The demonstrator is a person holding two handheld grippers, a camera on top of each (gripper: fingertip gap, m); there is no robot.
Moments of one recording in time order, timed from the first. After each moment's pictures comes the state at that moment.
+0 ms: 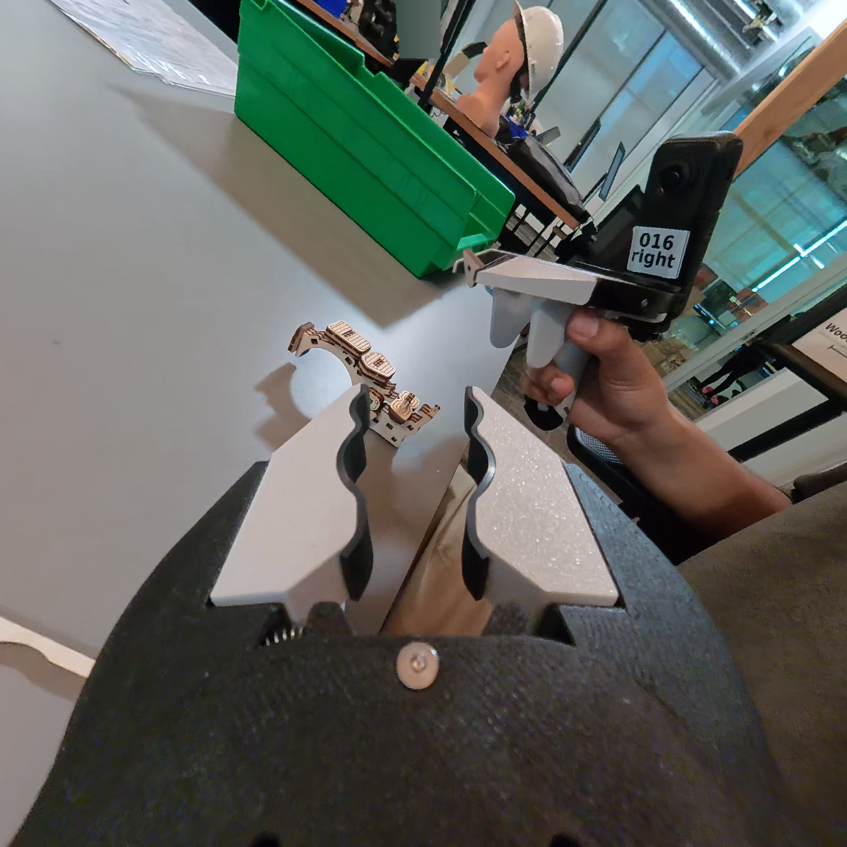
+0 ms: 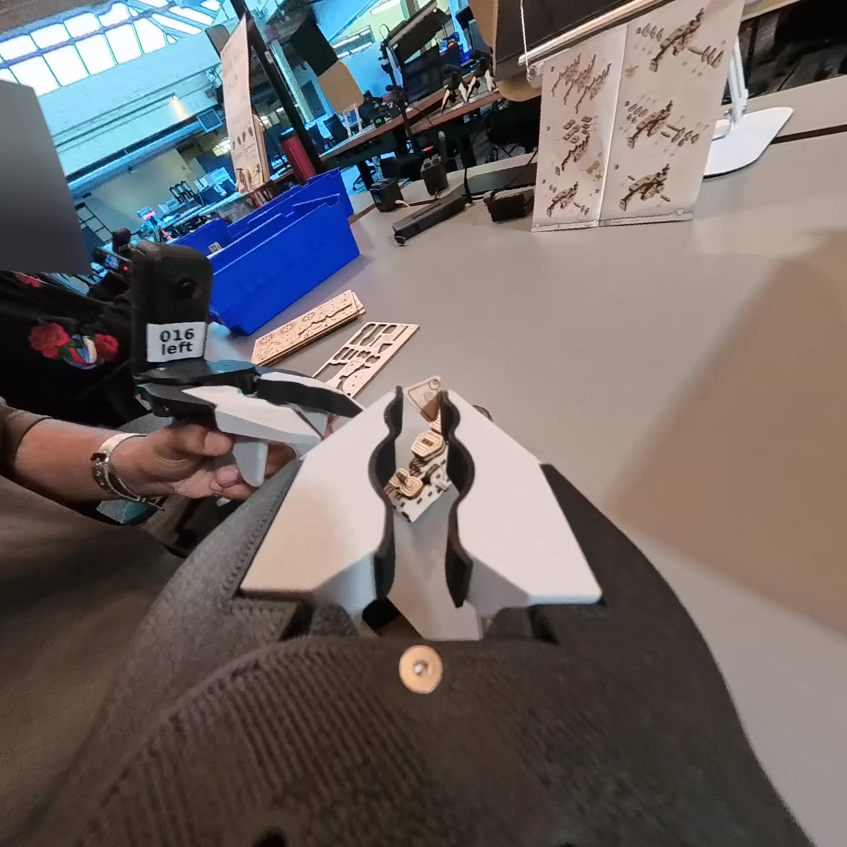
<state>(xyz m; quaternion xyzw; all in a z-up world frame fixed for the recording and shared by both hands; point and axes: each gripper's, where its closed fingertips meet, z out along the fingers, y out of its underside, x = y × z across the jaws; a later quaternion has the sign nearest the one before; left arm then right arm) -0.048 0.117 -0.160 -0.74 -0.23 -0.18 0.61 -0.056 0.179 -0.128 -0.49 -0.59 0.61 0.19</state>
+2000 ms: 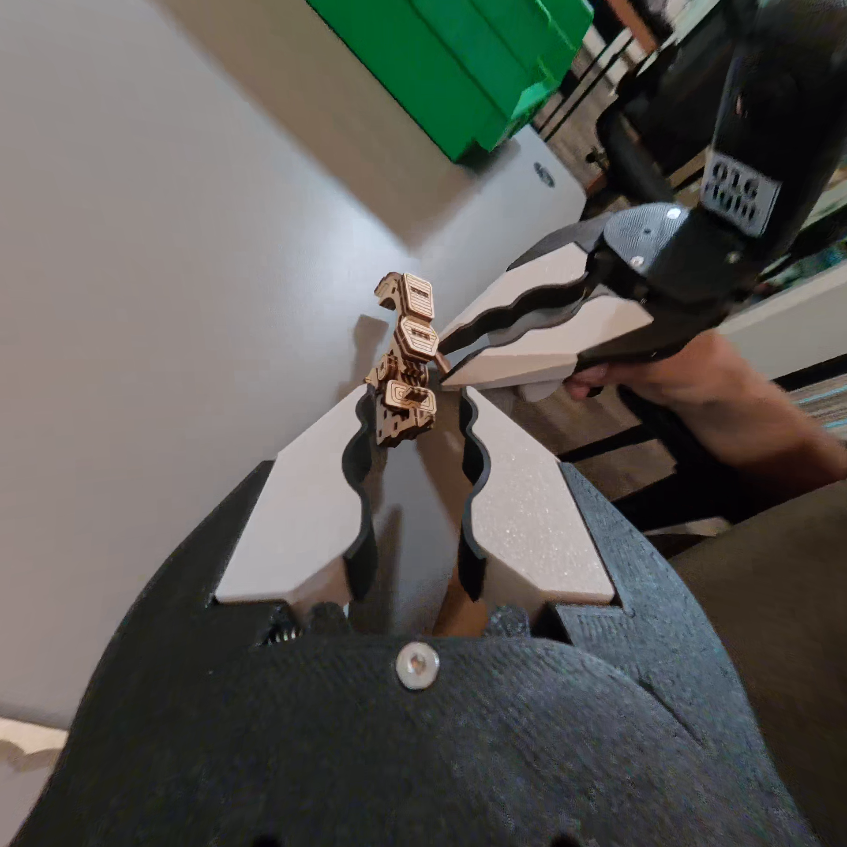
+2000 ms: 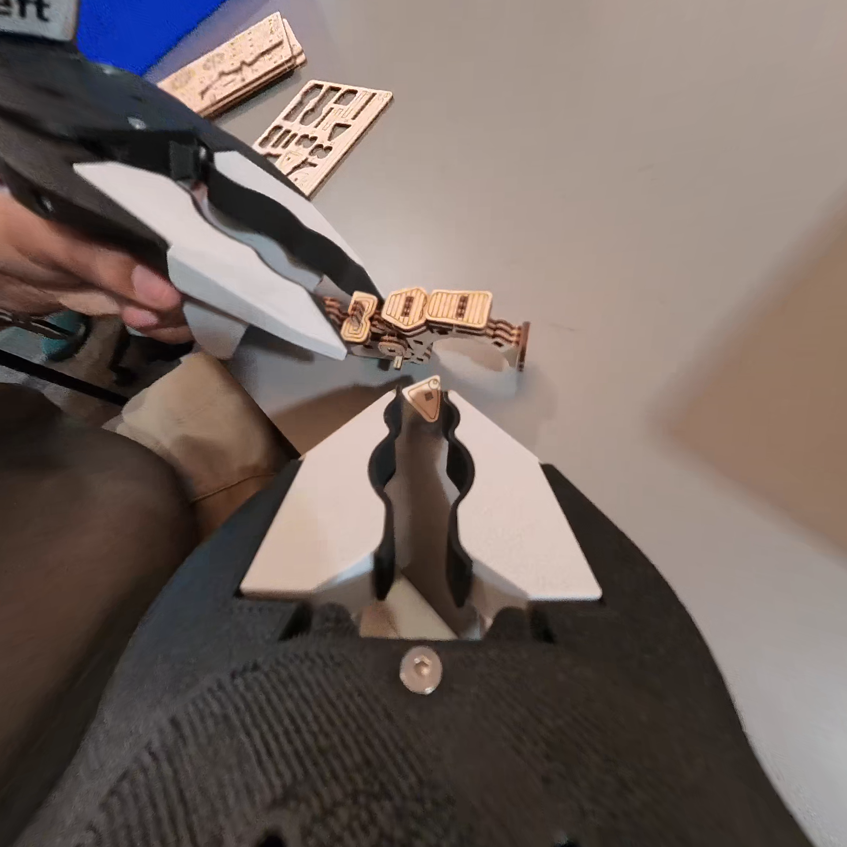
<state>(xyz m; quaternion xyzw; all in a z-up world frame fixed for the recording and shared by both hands) -0.053 0.138 -0.199 -0.83 -0.21 -0.19 0.48 -0.047 0.158 -0.215 -0.51 -0.72 0.45 0.13</state>
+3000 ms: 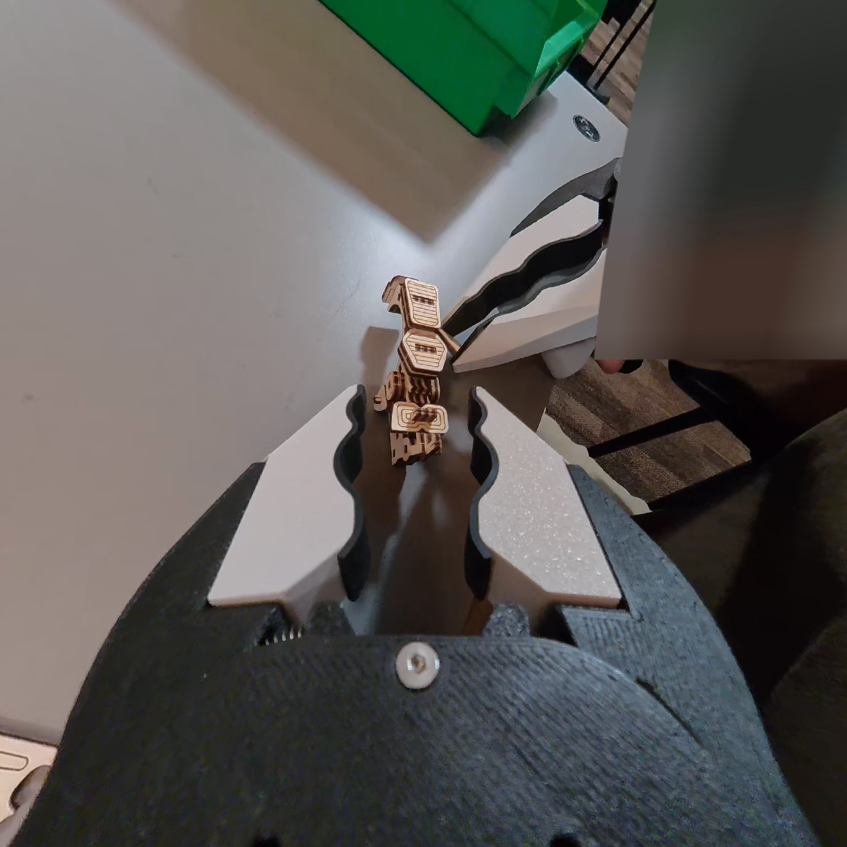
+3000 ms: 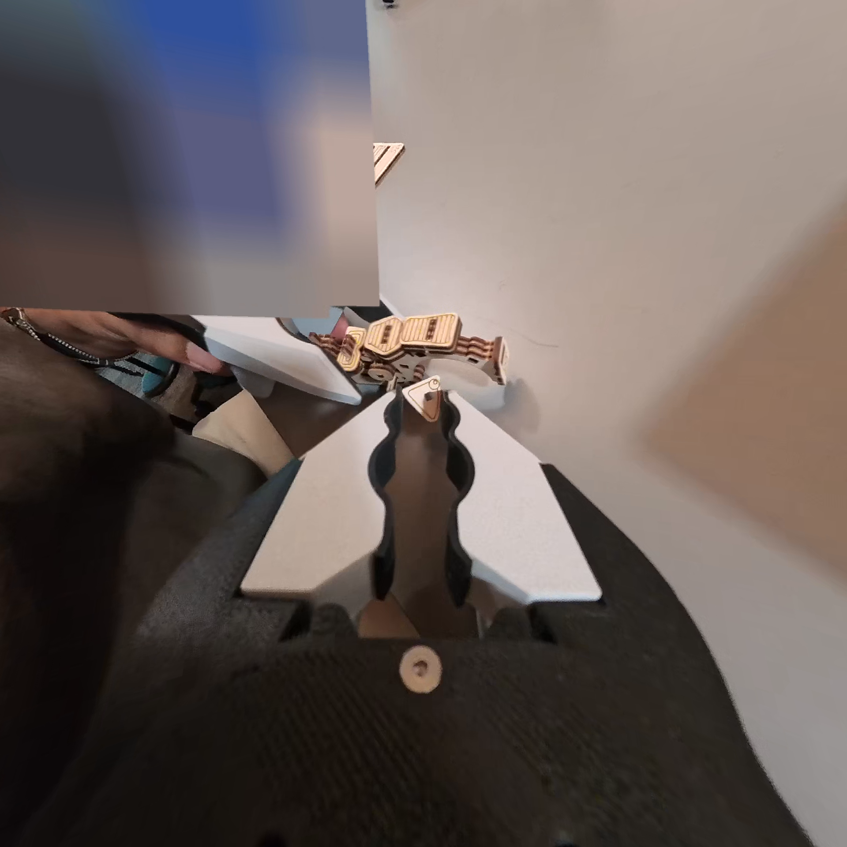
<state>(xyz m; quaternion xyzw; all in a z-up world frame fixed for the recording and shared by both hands) -0.056 0.147 -0.206 -0.86 -0.17 -0.13 0.46 -0.056 0.165 -0.206 -0.51 -0.69 0.51 0.08</state>
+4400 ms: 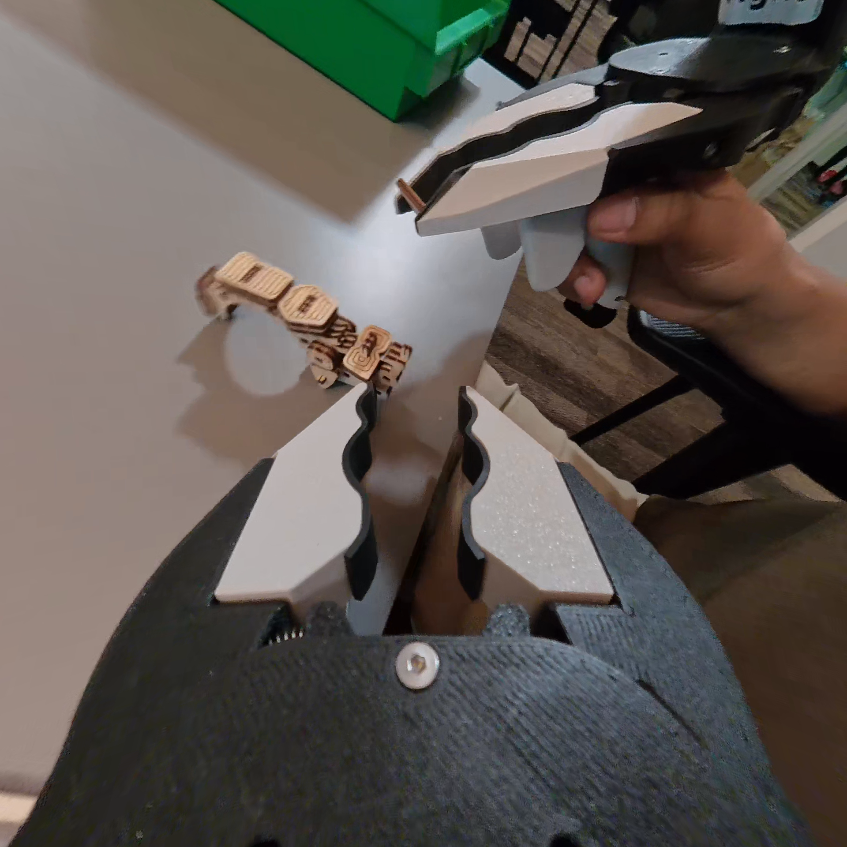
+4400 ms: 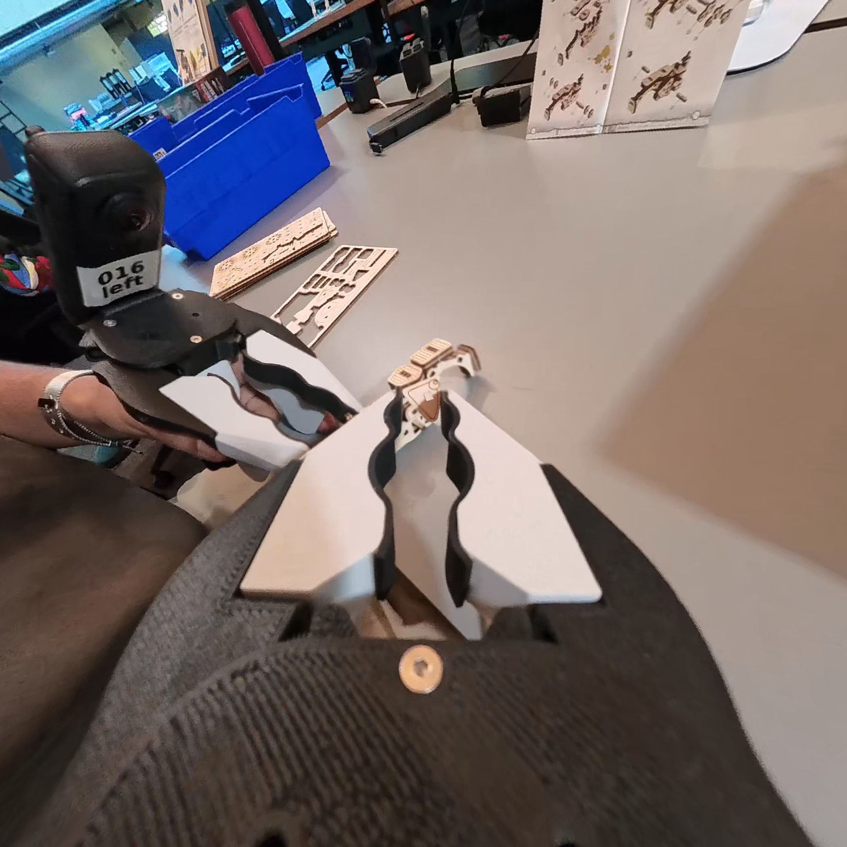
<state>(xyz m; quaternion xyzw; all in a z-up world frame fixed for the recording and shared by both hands) -0.014 0.141 -0.205 -0.85 -0.12 -0.14 0.49 -0.047 0.180 -0.162 -0.51 -0.64 0.55 0.17</state>
